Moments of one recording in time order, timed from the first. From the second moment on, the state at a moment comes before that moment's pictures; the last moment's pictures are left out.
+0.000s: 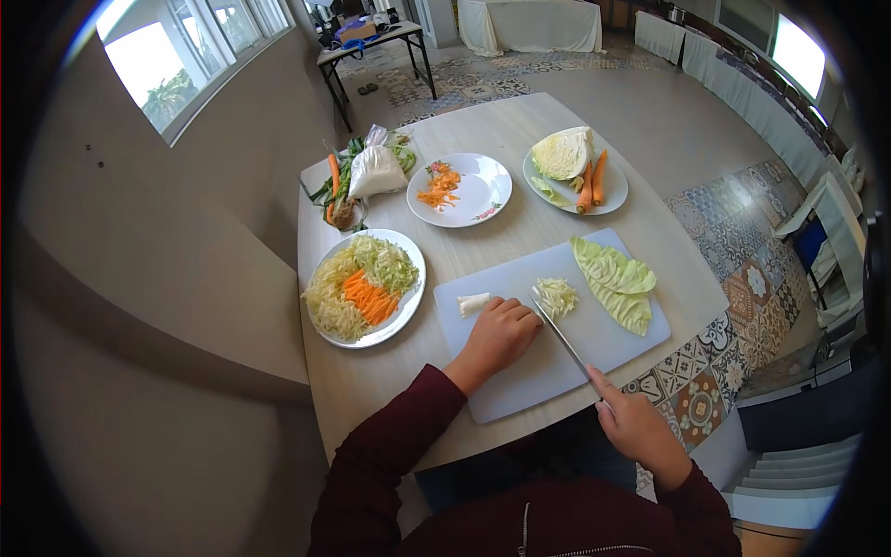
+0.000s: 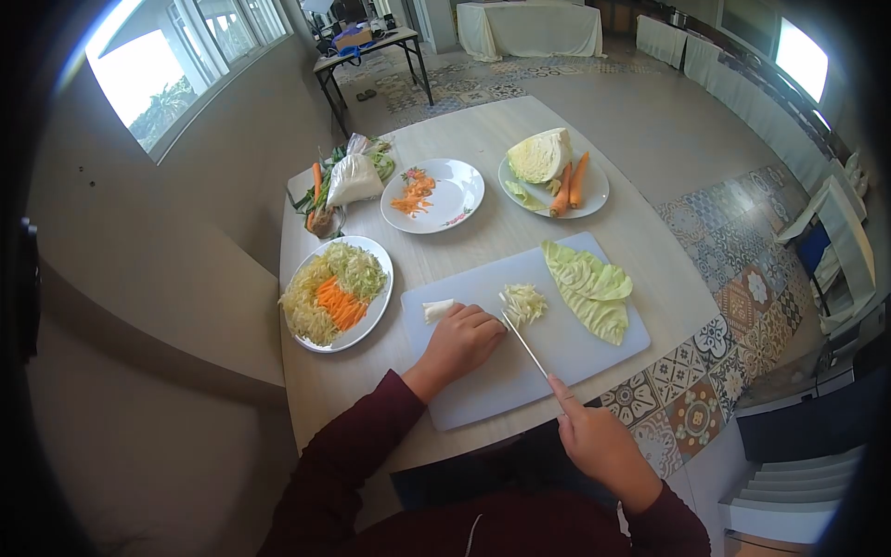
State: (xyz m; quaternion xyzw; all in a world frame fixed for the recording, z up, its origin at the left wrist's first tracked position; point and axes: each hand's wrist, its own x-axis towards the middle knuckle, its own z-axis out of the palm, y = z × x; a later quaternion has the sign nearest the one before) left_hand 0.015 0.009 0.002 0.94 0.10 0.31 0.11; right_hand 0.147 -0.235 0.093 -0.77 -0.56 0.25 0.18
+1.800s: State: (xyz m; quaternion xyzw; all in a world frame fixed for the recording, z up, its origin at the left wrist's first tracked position) left_hand 0.016 0.009 0.001 0.94 0.13 0.31 0.12; right_hand 0.147 -0.220 0.091 -0.76 -0.56 0.29 0.18
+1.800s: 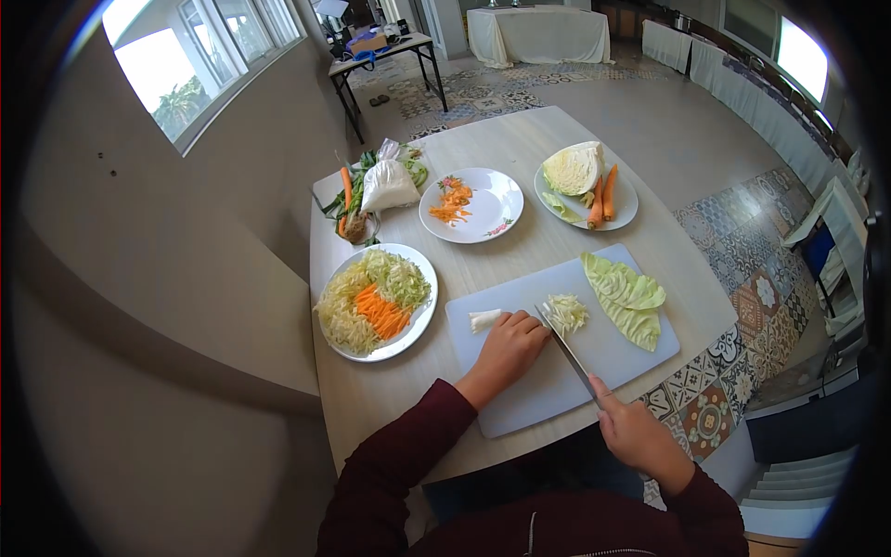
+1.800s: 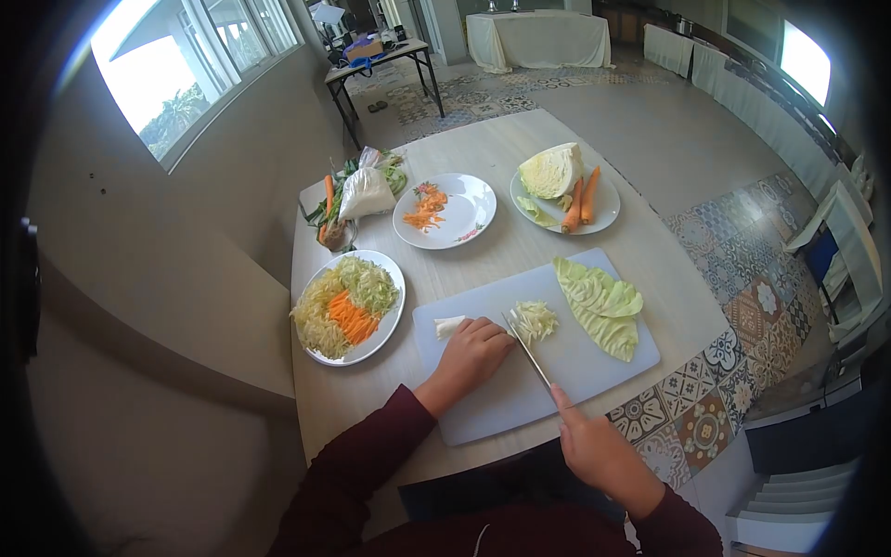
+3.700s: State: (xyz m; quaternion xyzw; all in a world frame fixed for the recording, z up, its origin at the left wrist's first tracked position) left_hand 0.017 0.010 -0.002 0.94 0.11 0.32 0.10; right_hand 0.155 -0.230 0.087 -0.75 -0.57 0.24 0.24
